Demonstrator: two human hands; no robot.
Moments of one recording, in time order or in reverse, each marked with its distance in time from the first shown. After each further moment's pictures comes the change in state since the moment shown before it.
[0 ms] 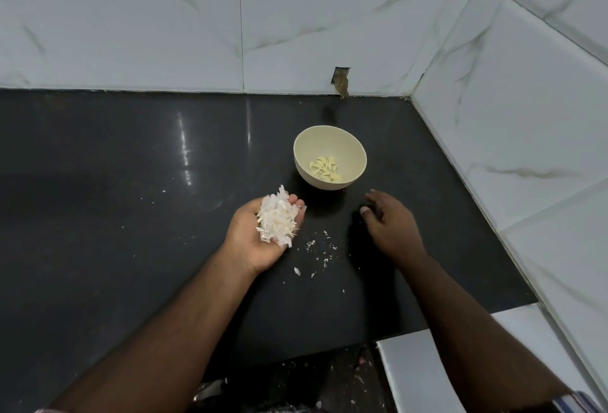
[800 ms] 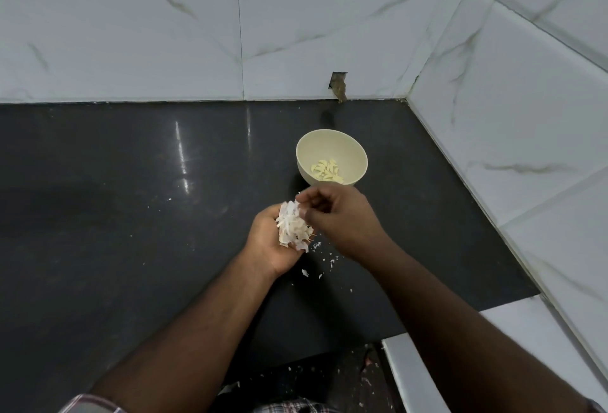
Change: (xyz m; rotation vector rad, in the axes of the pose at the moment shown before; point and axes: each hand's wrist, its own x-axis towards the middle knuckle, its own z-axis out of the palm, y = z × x) left_hand 0.010 -0.012 0.000 0.050 -0.139 -0.112; right_hand -0.031 -0.121 0.001 0.429 -0.150 -0.126
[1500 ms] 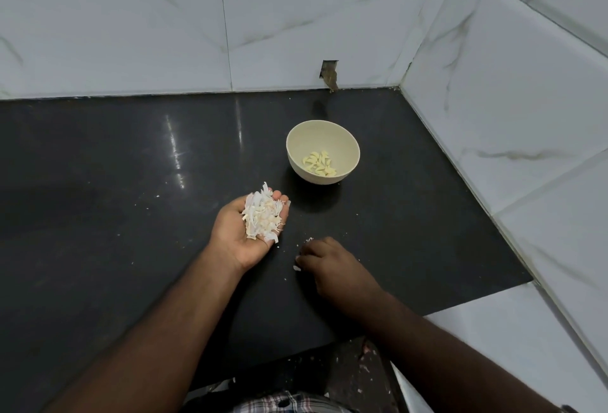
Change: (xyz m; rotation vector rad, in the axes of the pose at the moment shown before) left_hand -0.016 0.025 -0.008 -0.061 0.167 0.118; right_hand -0.048 0.087 0.029 -0.725 -0.273 -0.388
